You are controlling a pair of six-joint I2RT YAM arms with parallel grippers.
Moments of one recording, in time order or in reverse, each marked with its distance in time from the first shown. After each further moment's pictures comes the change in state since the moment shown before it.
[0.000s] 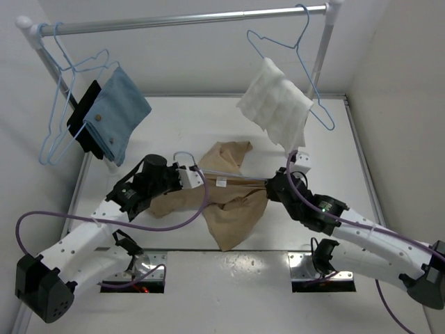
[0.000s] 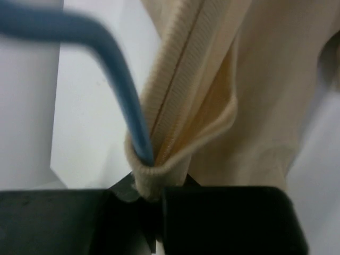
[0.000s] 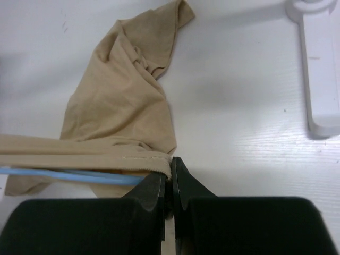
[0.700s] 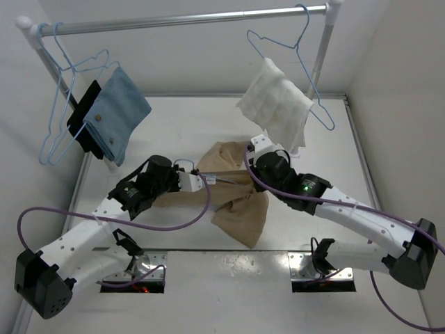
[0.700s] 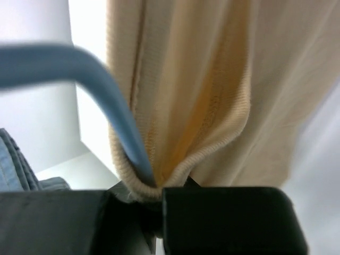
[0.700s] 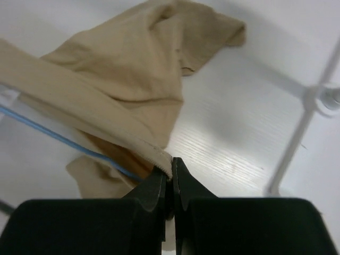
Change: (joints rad) left arm -0.044 0.024 0.009 -0.061 -0.212 0.163; right arm -0.010 0.250 0.281 -0.051 -0.185 -0.584
